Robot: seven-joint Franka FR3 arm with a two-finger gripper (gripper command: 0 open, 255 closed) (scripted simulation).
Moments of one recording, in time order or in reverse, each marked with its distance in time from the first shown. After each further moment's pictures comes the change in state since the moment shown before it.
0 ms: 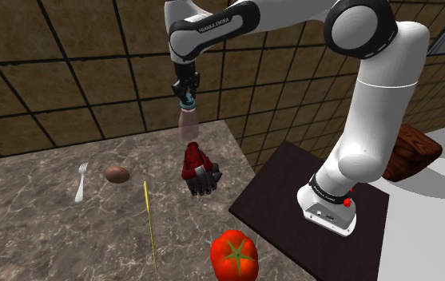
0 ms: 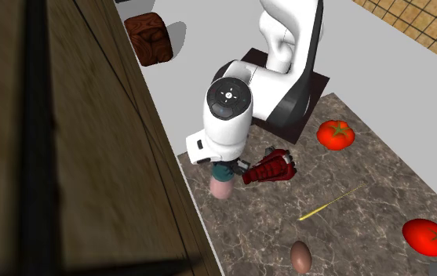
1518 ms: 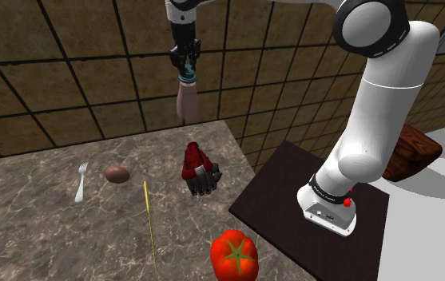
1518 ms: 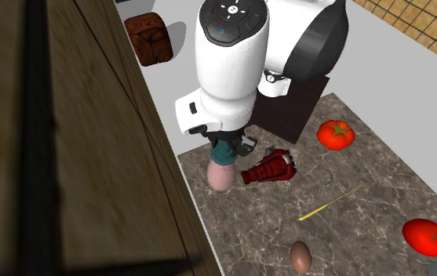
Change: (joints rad) arm 0.000 -0.052 0.002 0.242 0.008 -0.293 -0.014
